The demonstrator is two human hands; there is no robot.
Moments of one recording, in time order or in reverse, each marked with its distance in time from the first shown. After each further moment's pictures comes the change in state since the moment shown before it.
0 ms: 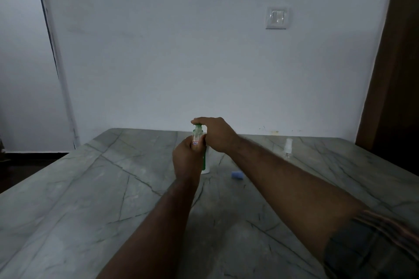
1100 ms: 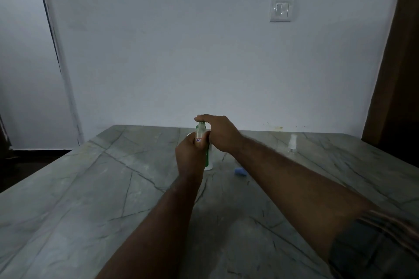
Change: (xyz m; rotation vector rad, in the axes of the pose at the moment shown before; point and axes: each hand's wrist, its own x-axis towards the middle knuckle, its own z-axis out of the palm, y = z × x) left_hand 0.003 -0.008 0.003 0.035 0.001 0.052; right_hand -0.003 0.007 0.008 0.043 0.036 0.013
